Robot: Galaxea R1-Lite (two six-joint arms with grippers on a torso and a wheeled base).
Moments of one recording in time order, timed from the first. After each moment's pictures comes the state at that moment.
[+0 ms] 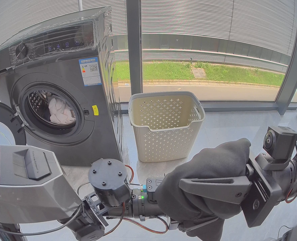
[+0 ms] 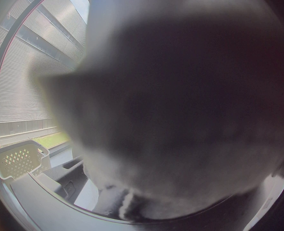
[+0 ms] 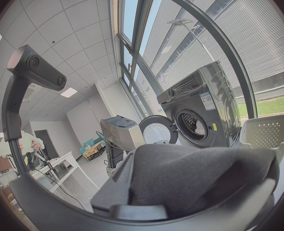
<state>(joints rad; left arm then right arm) -0.87 2.10 -0.59 -1.55 -0.68 0.02 0.94 1.38 -0.54 -0.90 0.44 0.34</state>
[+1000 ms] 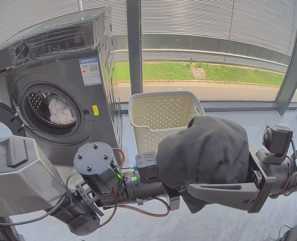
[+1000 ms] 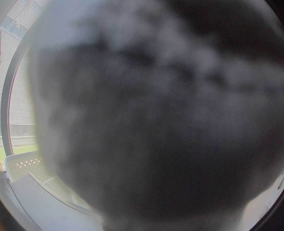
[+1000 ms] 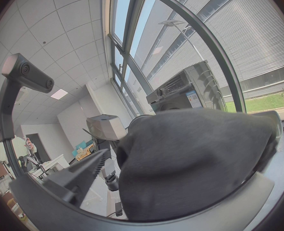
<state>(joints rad) -0.84 2.03 -0.65 -1.55 -0.56 -0.04 0.84 1.38 -0.49 -0.90 0.44 0.35</state>
